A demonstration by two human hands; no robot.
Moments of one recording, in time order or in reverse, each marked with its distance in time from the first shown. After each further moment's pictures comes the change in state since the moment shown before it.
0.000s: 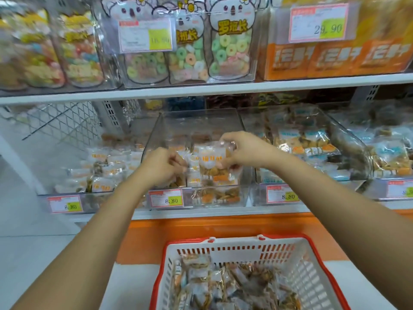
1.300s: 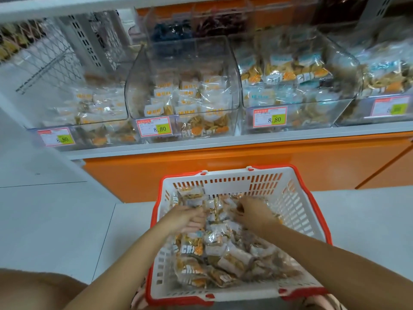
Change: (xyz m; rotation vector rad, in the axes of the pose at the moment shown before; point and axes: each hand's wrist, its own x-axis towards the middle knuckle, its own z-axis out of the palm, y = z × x) left_hand -0.158 -0.111 0.184 -0.568 -0.488 -0.609; right_hand -0.169 0.131 0.238 -0.222 -0.114 0.359
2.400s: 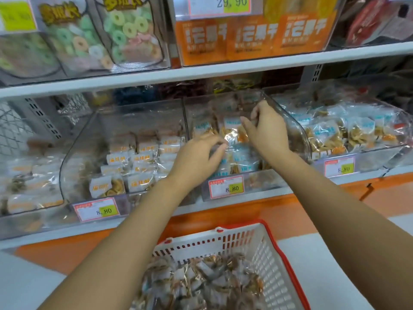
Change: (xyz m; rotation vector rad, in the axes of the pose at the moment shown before) left_hand 0.015 0.291 0.068 0.853 0.519 1.298; right_hand 0.099 0.030 -0.298 0.248 0.948 -0.036
